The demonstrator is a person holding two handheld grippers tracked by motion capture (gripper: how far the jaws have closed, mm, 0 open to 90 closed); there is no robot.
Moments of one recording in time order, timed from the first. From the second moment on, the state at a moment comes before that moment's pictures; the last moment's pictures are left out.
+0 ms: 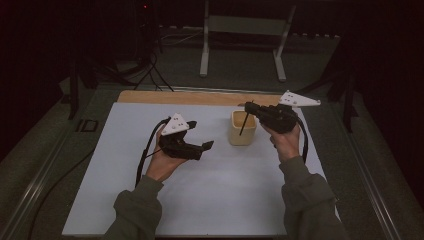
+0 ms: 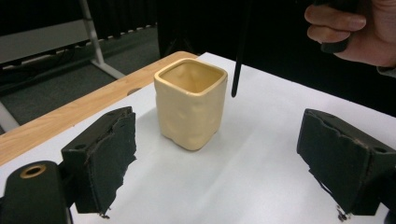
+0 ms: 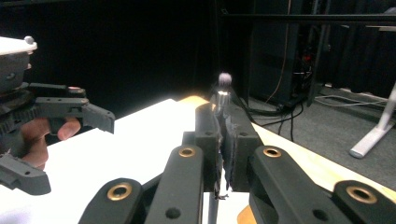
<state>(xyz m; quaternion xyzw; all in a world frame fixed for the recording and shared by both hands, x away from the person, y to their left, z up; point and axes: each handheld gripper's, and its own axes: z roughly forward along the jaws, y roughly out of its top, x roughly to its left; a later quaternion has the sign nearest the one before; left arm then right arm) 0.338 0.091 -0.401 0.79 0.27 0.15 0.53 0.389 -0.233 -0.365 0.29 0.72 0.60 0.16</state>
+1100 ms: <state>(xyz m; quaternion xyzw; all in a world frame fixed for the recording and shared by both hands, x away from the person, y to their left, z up) 0.322 0.139 -0.411 0.78 0.30 0.18 0.52 0.402 -0.238 -0.360 0.31 0.72 0.58 0.19</state>
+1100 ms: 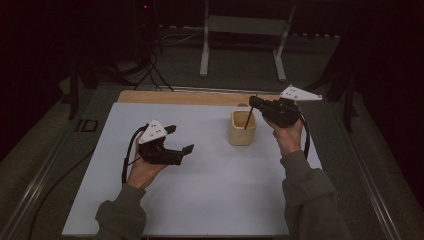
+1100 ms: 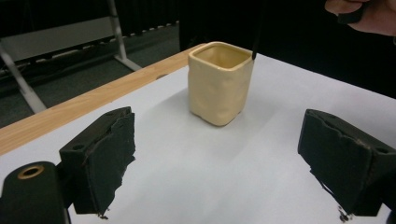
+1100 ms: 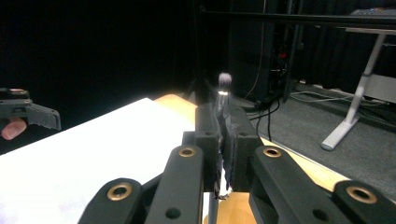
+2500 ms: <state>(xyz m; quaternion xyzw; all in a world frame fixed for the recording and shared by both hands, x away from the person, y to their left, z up) 0.294 0.202 -0.428 0.74 0.37 0.22 0.52 0.424 -0.239 -0.362 0.36 0.71 0.56 0.24</state>
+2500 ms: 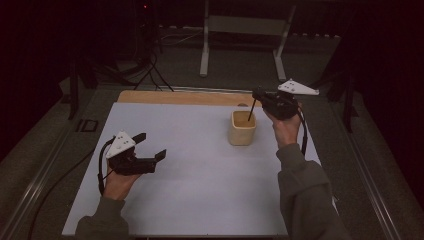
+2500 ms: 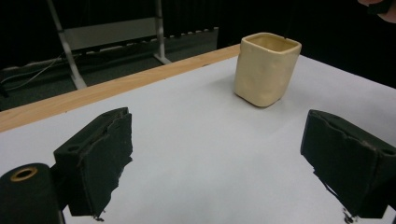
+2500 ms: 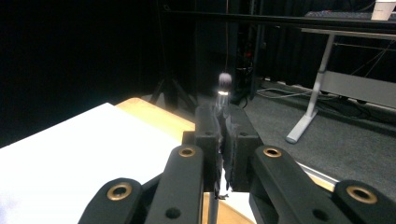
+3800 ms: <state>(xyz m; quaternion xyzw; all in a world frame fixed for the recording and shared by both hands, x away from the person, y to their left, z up) 0.291 0.202 -0.428 0.74 0.37 0.23 0.52 0.430 -0.219 -0.387 0.36 0.72 0.54 0.23</state>
